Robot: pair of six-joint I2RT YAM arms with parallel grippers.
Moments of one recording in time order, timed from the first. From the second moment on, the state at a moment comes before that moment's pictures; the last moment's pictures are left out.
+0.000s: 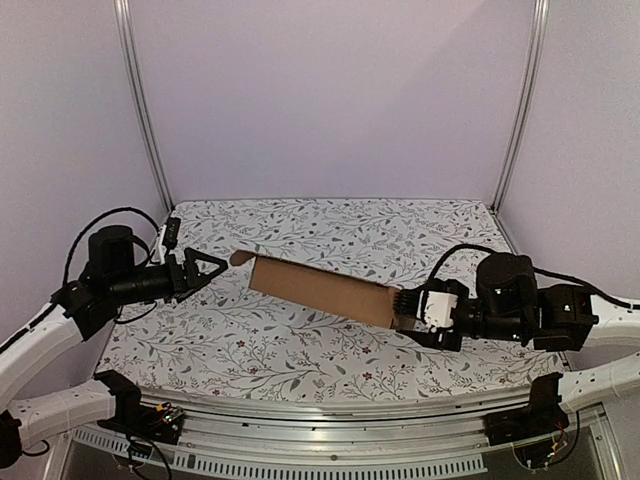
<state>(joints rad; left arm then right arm) -0.40 0.76 0.56 -0.17 0.50 -0.73 1.18 0.92 0.71 -0.31 0.22 -0.60</state>
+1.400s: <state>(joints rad) -0.50 0.80 0.67 -0.34 0.27 -0.50 0.80 1.40 0.59 0.29 -0.60 -0.38</state>
